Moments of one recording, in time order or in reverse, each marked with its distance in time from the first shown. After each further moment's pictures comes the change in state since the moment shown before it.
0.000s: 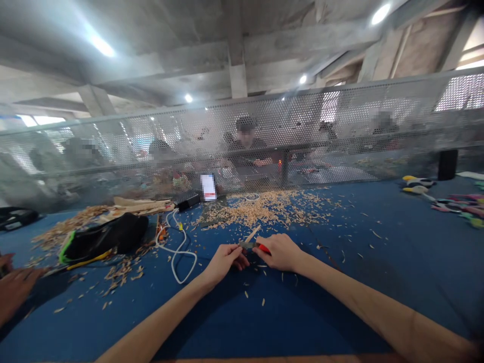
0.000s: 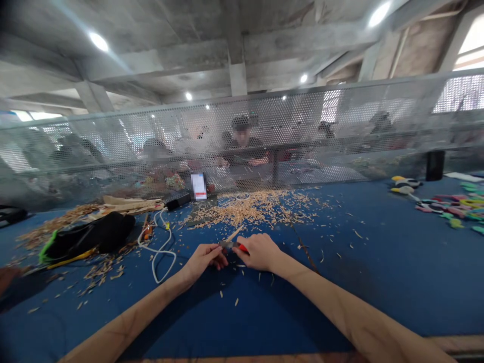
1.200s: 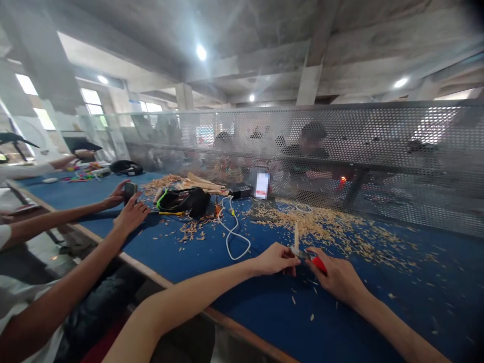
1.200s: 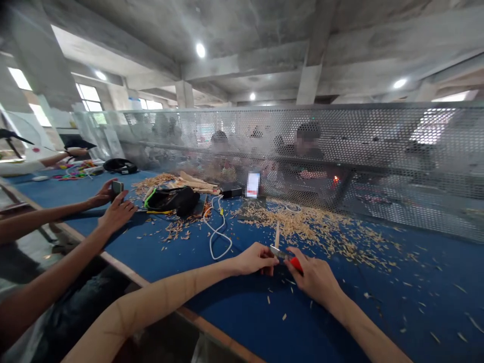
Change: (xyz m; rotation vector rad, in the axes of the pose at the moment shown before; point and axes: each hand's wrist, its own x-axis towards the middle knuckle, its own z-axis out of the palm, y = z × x) left_hand -0.009 -0.003 -0.005 0.104 -0.118 0.022; right_hand -0.001 0.004 0.034 0.070 0.309 -0.146
